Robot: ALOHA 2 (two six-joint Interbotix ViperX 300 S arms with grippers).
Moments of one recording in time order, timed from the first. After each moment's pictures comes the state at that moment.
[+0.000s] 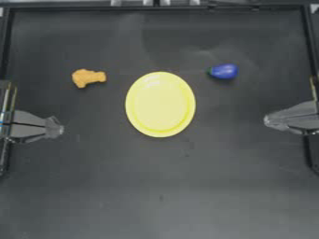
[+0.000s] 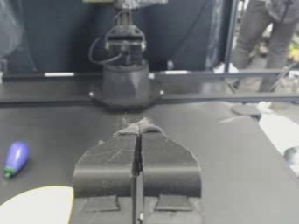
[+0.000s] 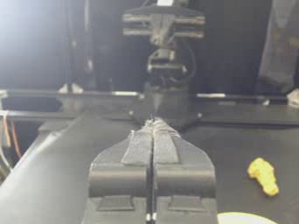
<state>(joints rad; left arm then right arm) 0.00 -0.96 1.17 0.00 -0.29 0.00 0.00 -0.97 1.18 0.00 -0.29 0.00</state>
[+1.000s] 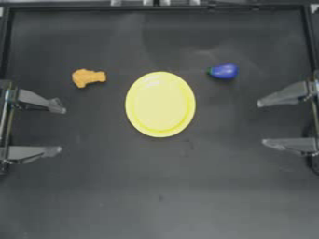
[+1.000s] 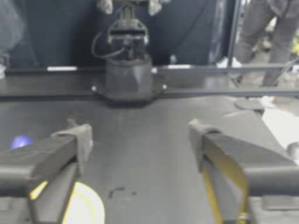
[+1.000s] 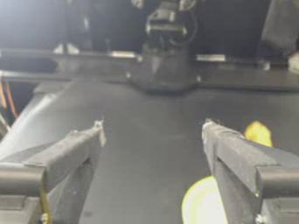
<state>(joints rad) 0.01 -0.96 1.17 0.00 -0.27 0.01 -0.08 -0.96 1.13 0.00 -0.08 0.00</state>
